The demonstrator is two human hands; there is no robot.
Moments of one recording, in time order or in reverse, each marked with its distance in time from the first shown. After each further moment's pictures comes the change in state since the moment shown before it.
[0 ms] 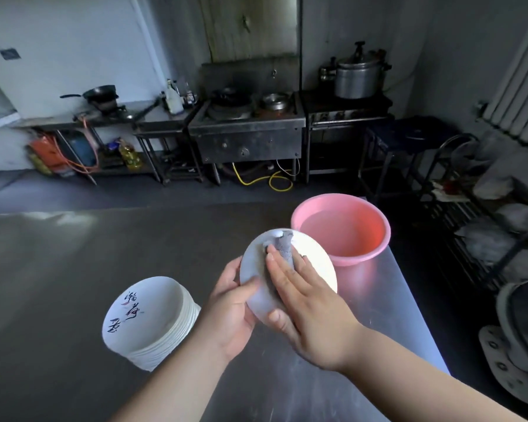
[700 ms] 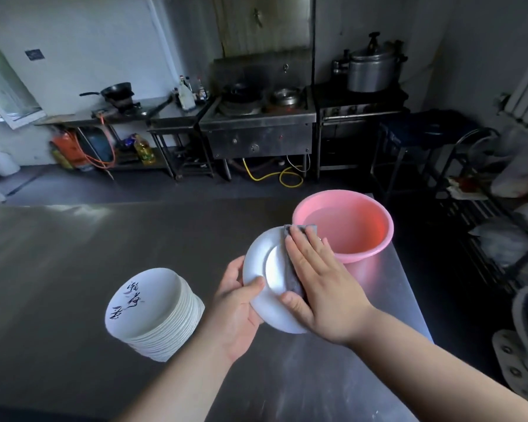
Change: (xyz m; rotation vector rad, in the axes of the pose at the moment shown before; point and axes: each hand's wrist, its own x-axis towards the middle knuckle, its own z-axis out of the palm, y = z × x) left_hand -0.009 -0.017 0.026 -0.017 0.040 0.020; right_hand -0.008 0.047 -0.017 -0.106 0.057 0.025
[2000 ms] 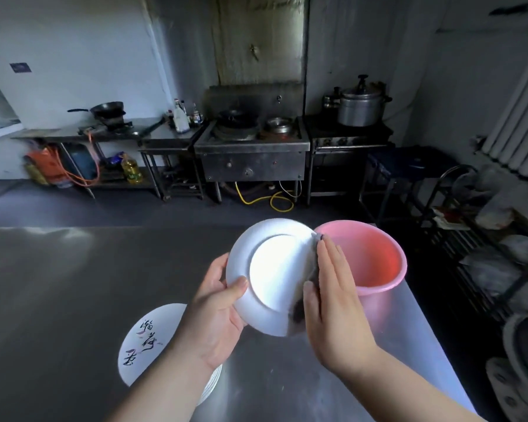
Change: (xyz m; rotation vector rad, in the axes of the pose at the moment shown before) left_hand 0.021 0.099 -0.070 -0.055 -0.131 0.112; right_hand 0.072 -0.088 0.006 0.256 0.285 0.378
